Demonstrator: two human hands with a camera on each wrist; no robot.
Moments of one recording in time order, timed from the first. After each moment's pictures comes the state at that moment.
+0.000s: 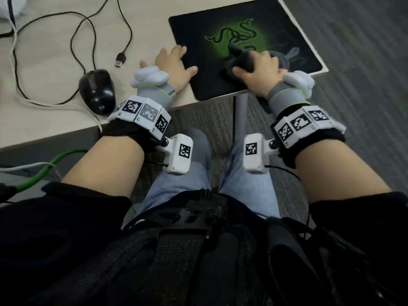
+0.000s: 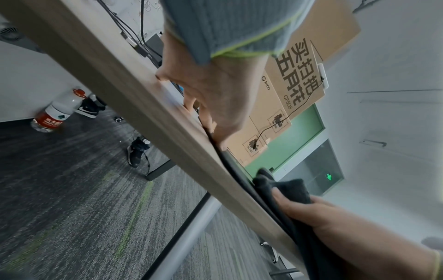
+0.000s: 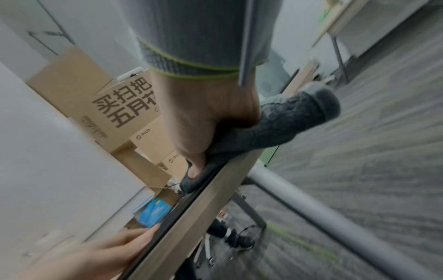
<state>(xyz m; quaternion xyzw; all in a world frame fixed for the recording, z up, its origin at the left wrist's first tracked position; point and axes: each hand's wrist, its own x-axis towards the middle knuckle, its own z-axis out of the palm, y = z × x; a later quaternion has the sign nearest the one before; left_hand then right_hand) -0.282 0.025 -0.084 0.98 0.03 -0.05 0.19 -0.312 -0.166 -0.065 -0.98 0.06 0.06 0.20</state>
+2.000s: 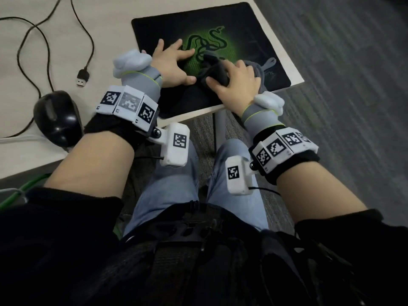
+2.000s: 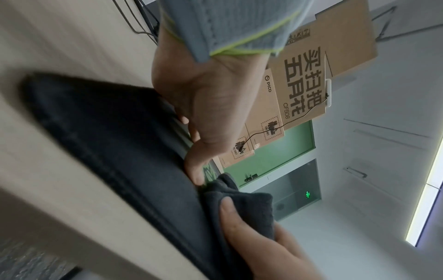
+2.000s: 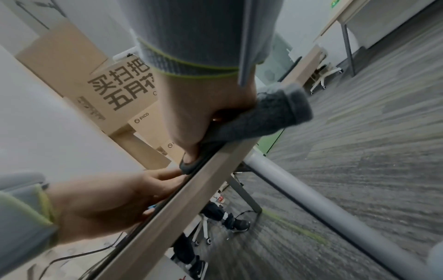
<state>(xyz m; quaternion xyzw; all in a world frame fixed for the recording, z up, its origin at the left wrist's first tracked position) -0.238 -0.011 -0.057 0.96 -0.10 -0.19 0.18 -0.294 -0.166 -0.080 -0.97 0.09 0.01 0.21</state>
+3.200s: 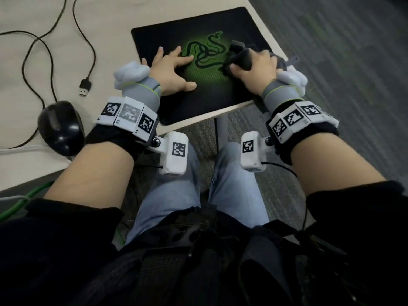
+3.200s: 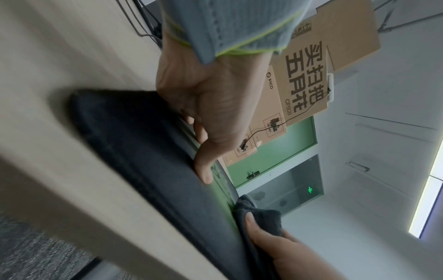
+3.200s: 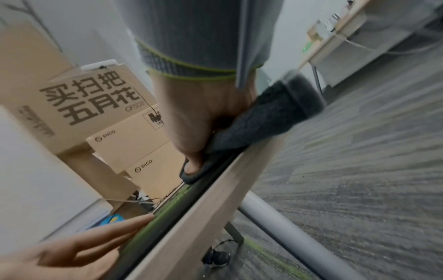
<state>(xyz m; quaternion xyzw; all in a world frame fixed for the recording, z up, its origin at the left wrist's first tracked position) -0.242 -0.010 -0.057 0.95 -0.09 -0.18 0.24 -0.265 -0.204 -0.064 -0.97 0.14 0.05 0.19</state>
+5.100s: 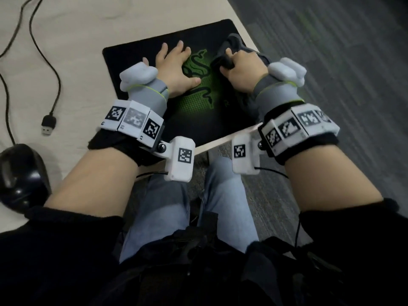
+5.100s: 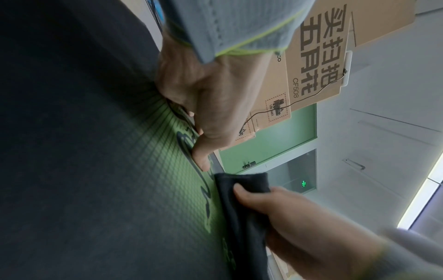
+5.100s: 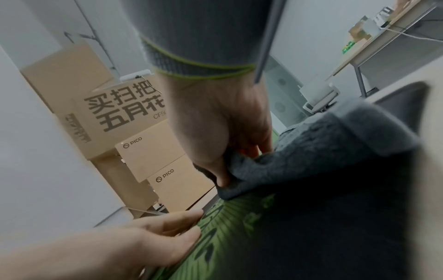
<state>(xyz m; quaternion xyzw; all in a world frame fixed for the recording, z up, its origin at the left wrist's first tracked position) -0.175 -0.064 -0.068 0.96 -0.10 -0.17 0.21 -0.197 -0.221 -0.042 -0.98 0.07 0.14 0.13</state>
